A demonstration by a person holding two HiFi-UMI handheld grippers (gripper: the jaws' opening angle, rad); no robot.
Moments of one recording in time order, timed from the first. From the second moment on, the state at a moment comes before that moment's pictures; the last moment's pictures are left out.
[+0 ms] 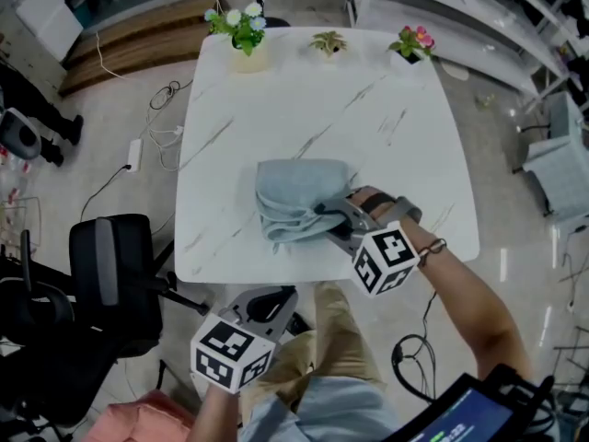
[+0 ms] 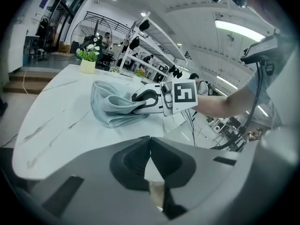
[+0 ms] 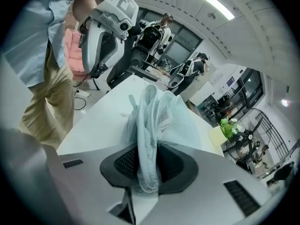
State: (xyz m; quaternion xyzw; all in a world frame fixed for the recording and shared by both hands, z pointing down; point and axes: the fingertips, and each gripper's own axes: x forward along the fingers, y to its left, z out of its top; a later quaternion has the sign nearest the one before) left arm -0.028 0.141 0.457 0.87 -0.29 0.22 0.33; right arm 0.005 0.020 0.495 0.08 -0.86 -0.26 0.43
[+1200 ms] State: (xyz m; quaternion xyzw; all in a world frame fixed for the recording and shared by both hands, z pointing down) left arm -0.017 0.096 0.425 0.89 -0.29 0.20 0.27; right arm 0.031 0.067 0.475 0.05 -0.91 -0.10 0.41
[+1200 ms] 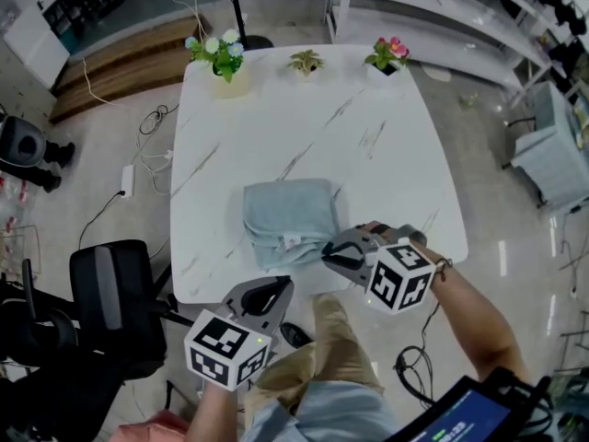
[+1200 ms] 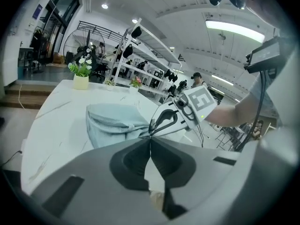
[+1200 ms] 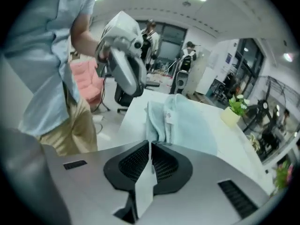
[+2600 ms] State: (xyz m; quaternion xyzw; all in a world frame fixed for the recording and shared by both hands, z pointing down) left arm -0.028 0.054 0.479 0.86 -0.33 0.27 0.26; right arm 0.031 0.043 0.431 0.16 -0.93 -0.03 0.32
